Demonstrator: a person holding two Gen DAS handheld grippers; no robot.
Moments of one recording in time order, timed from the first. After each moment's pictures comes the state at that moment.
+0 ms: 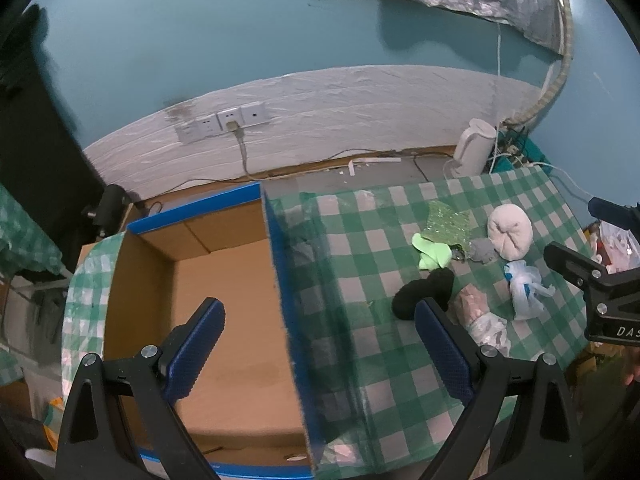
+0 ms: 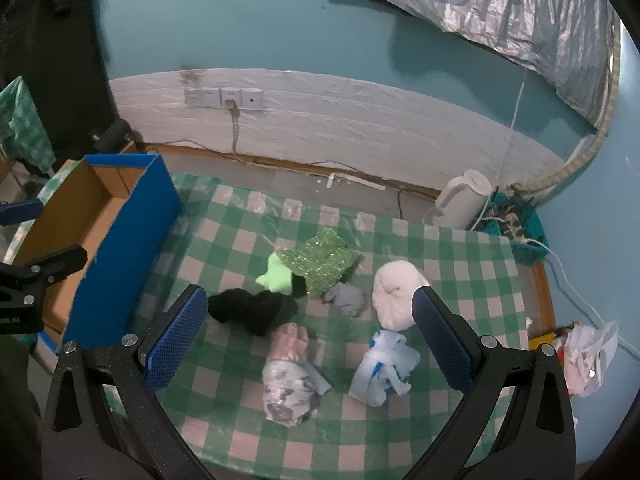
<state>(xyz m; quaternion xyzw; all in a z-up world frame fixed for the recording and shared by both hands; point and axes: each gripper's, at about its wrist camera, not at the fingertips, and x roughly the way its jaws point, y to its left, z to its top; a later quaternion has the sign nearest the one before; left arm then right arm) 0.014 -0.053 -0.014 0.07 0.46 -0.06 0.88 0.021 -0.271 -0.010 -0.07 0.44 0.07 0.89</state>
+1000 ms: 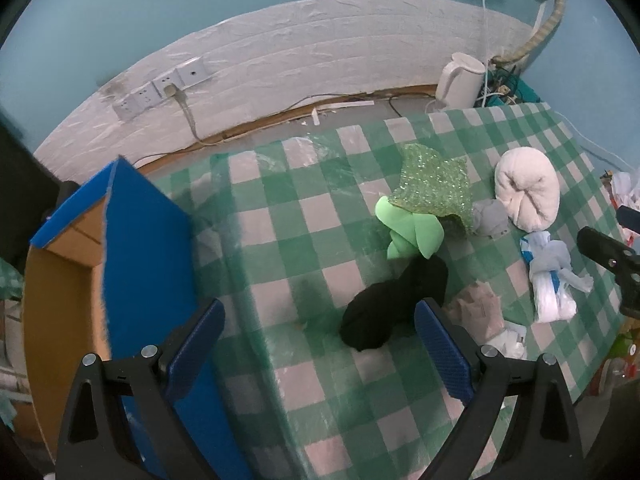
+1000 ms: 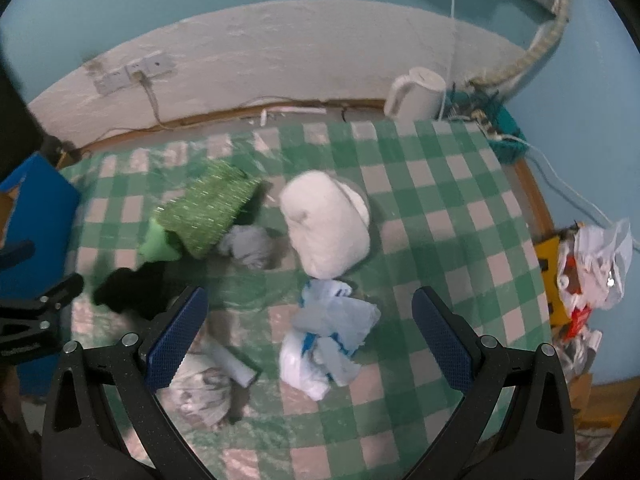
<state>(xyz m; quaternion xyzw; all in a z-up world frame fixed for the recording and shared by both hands) 0.078 -0.135 -0.116 0.11 0.54 -0.09 0.83 0.059 -0.365 -0.102 0.02 0.54 -0.04 0.84</state>
